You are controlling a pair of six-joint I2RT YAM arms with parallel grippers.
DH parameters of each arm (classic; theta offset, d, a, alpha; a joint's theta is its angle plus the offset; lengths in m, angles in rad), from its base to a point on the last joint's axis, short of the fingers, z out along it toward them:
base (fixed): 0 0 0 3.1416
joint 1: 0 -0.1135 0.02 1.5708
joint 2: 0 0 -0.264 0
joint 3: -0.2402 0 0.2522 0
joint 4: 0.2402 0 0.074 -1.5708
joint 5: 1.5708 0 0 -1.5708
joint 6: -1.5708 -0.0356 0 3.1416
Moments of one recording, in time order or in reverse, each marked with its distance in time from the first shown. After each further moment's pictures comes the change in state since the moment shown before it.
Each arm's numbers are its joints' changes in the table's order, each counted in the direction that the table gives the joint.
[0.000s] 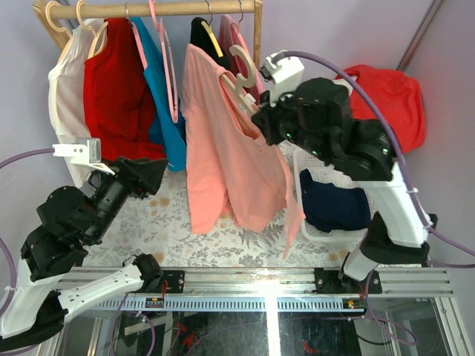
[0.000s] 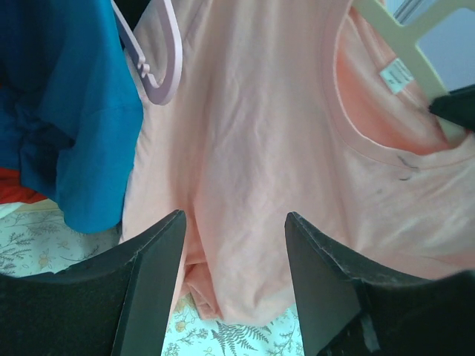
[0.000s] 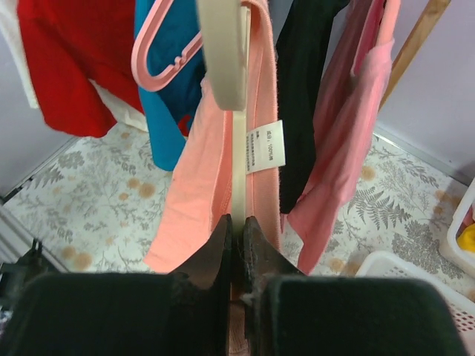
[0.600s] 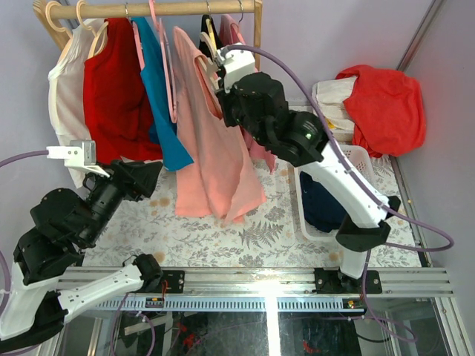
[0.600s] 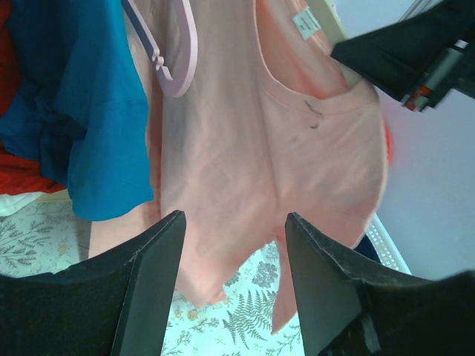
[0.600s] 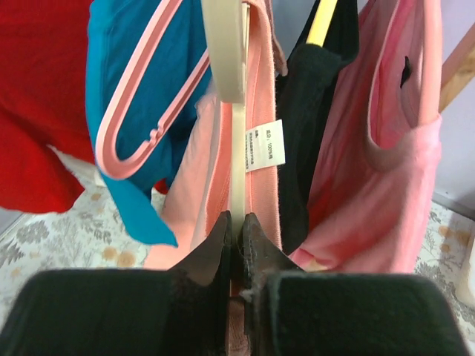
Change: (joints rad) left arm 0.000 -0.009 -0.035 0.075 -0.023 0.000; right arm 0.019 0.214 0.021 -0.314 0.118 0.032
